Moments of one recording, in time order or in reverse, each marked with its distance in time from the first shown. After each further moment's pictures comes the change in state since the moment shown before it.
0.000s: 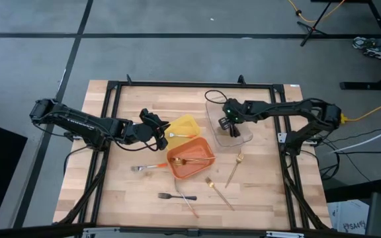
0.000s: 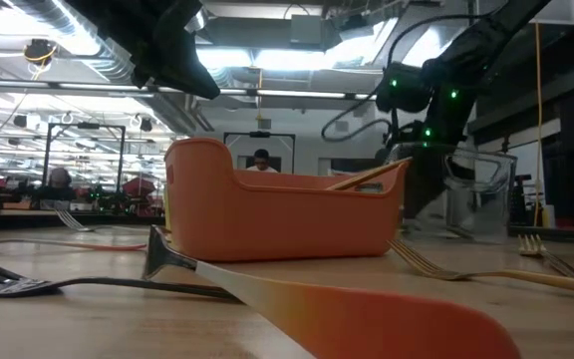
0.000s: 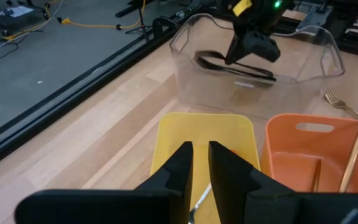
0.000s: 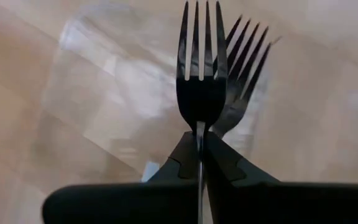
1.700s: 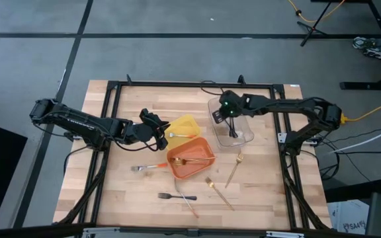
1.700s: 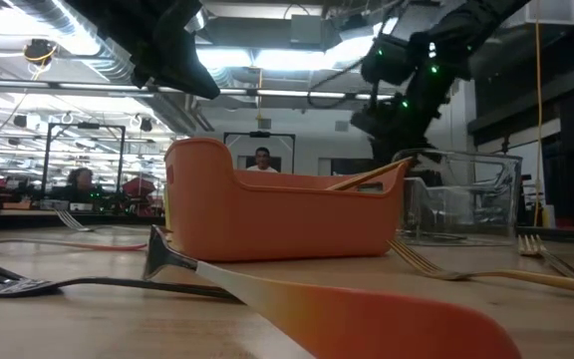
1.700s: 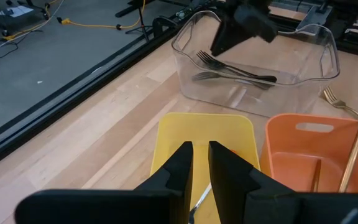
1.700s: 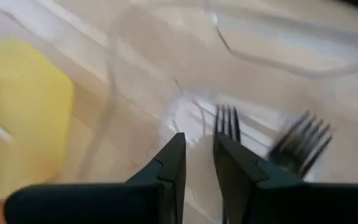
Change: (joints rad) left arm 0.000 0.000 0.000 0.000 0.000 0.000; right arm 0.000 -0.001 0.146 0.008 -0.052 -0.022
